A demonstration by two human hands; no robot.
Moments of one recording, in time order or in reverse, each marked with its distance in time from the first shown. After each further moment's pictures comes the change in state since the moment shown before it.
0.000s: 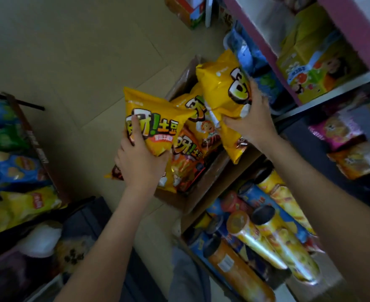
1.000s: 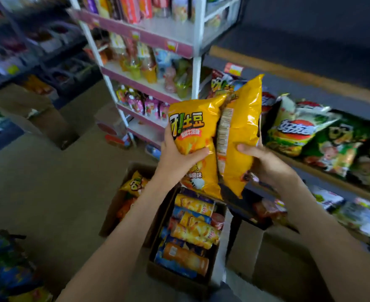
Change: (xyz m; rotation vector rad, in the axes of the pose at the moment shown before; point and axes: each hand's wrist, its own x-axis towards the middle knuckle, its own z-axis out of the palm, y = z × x) left_hand -0.333 0.246 -0.302 -0.769 -0.490 0.629; right_hand -0.450 -0.108 -0.373 0.953 0.125 -0.038
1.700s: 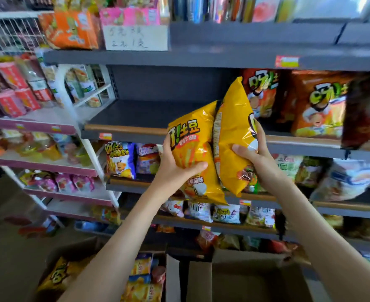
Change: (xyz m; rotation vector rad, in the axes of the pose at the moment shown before) left_hand -0.084 0.167 0.231 -0.050 -0.469 0.411; right_hand -0.220 -0.101 -0.196 -0.007 0.532 -0.470
